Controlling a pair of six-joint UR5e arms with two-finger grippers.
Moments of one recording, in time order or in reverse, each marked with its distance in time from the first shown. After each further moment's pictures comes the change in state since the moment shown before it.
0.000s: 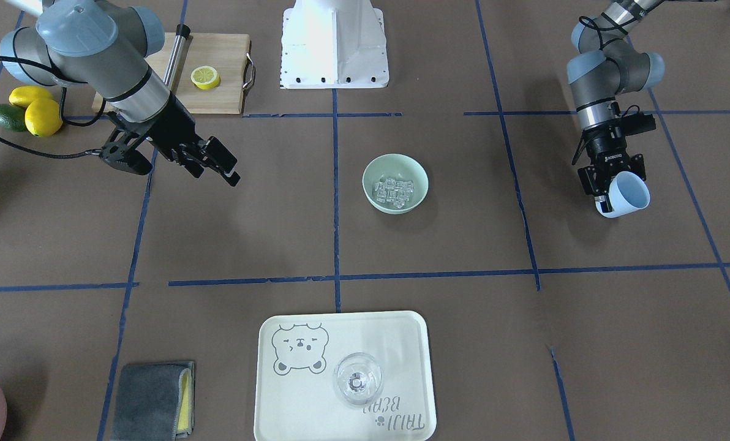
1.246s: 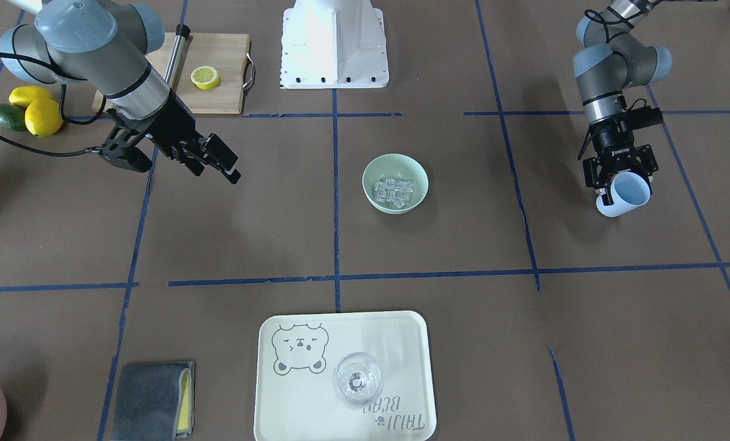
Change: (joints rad) left arm -0.004 0.072 -0.087 -0.003 -0.003 0.069; right arm 0.000 -0.002 0.007 -0.002 0.000 0.000
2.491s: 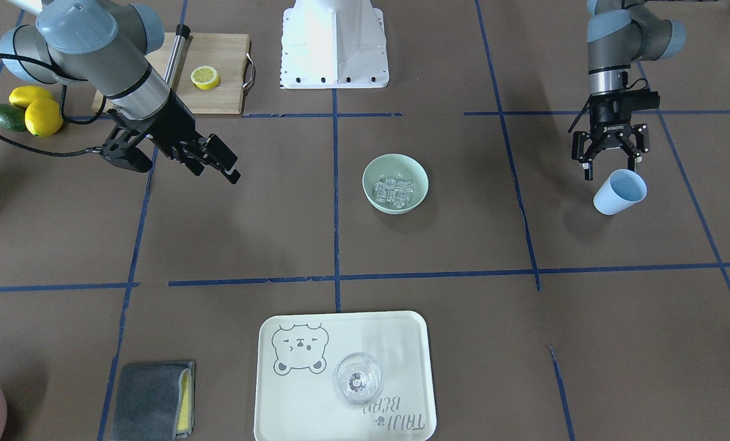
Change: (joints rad) left arm 0.035 0.123 -0.178 -0.037 -0.242 0.224; right arm -0.005 -0.002 -0.001 0.000 0.000 0.002
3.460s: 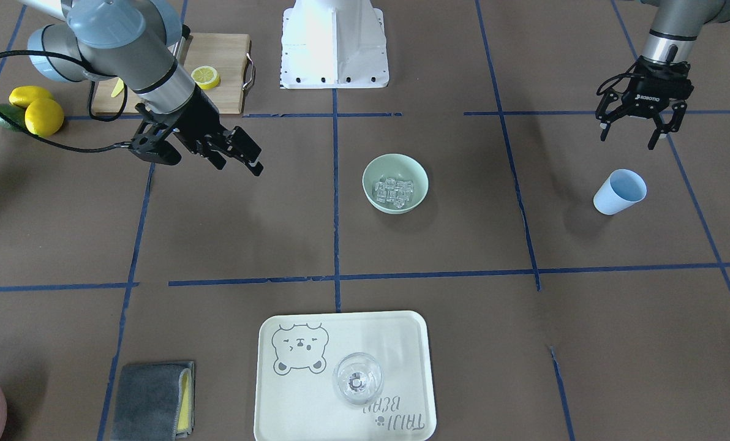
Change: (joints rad) left arm -0.385 0.124 -0.140 -0.045 -0.811 0.638; right arm -0.078 0.076 -0.008 -0.022 -0.060 0.032
